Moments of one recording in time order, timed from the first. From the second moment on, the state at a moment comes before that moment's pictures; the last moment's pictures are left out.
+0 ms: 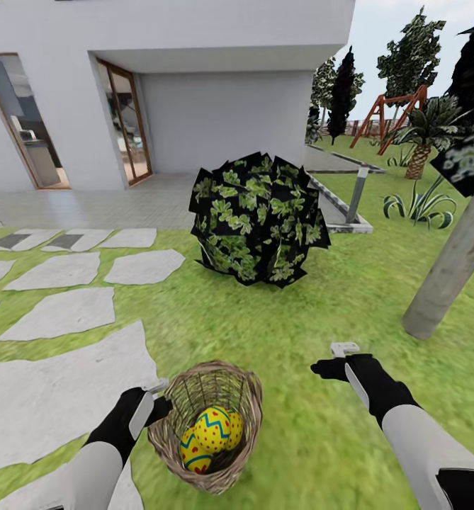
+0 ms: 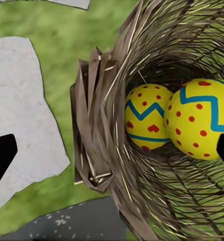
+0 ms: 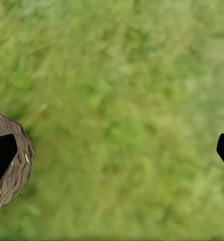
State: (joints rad) left arm -0.66 -0.08 0.27 -0.54 0.16 0.59 0.30; right arm -0.79 -0.11 0.00 -0.55 0.01 0.56 0.14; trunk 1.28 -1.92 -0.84
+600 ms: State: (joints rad) left arm -0.66 -0.09 0.27 -0.55 0.16 0.58 0.30; right arm -0.79 -0.11 0.01 -0.55 0.02 0.56 0.14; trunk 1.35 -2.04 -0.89
